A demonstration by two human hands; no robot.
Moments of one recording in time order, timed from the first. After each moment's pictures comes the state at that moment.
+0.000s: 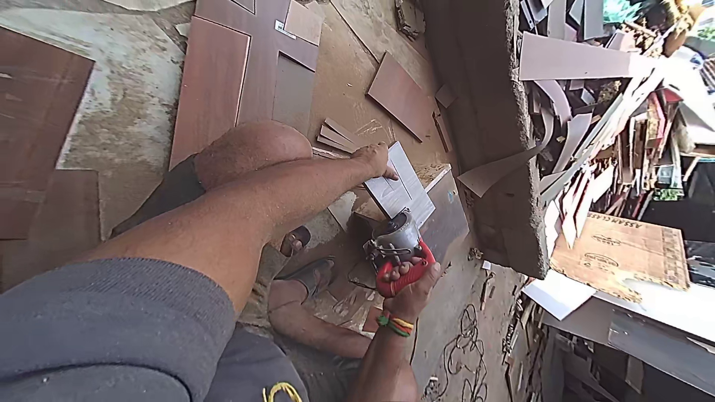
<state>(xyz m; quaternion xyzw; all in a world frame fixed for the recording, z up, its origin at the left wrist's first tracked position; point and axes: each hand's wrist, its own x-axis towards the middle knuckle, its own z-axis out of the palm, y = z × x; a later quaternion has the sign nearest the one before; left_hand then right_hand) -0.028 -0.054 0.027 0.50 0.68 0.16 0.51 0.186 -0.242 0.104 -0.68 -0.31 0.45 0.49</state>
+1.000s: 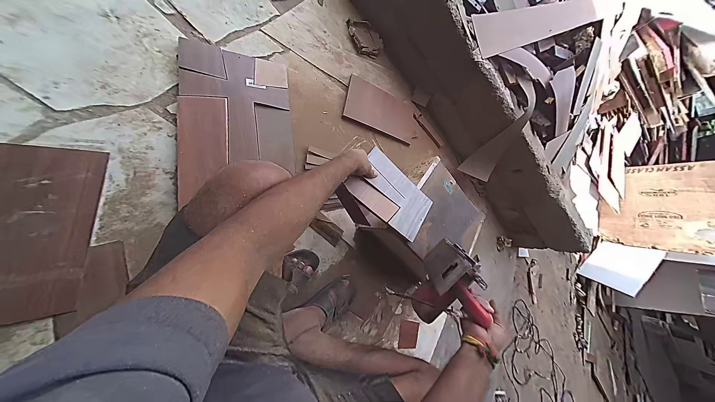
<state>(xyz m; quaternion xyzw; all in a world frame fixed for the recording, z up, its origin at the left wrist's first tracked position) -0.030 -0.027 0.050 0.53 0.68 0.05 0.51 0.362 -0.239 0.136 -0.43 0.04 0.46 0.77</state>
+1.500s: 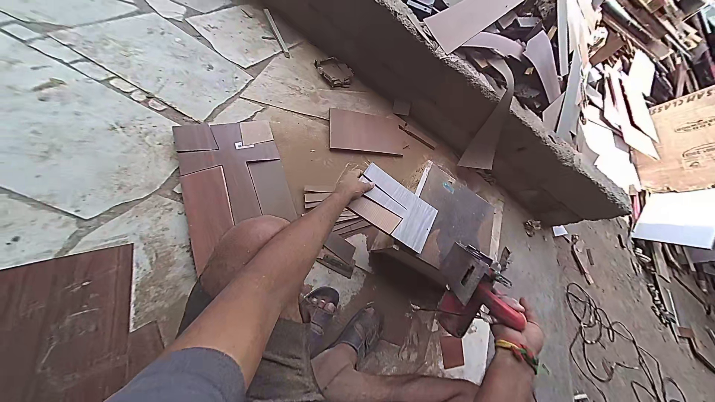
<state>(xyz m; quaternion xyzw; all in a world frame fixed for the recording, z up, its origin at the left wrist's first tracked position) -0.013 -0.009 0.019 0.48 0.68 0.23 0.51 0.364 -0.230 0.139 -0.43 0.09 0.42 0.79</state>
